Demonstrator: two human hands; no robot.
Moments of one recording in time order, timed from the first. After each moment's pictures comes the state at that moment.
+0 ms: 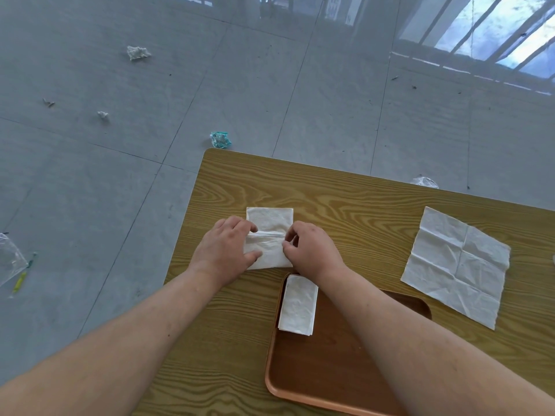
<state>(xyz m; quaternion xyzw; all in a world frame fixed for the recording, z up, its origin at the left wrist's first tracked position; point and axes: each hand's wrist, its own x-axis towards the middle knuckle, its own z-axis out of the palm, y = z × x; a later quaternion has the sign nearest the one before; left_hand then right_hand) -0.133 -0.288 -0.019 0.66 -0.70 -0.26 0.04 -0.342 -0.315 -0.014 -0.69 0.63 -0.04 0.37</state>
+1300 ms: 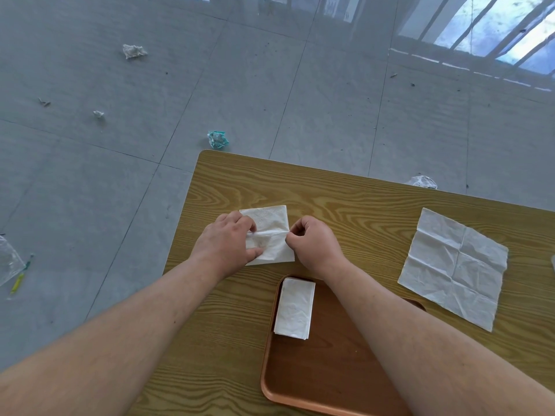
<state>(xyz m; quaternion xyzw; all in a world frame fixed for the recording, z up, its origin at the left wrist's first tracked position) -0.141 -0.313 -0.016 0.65 -0.72 -0.25 -0.02 -0.350 -0.330 -0.011 -0.54 0.69 -0.11 0.47</state>
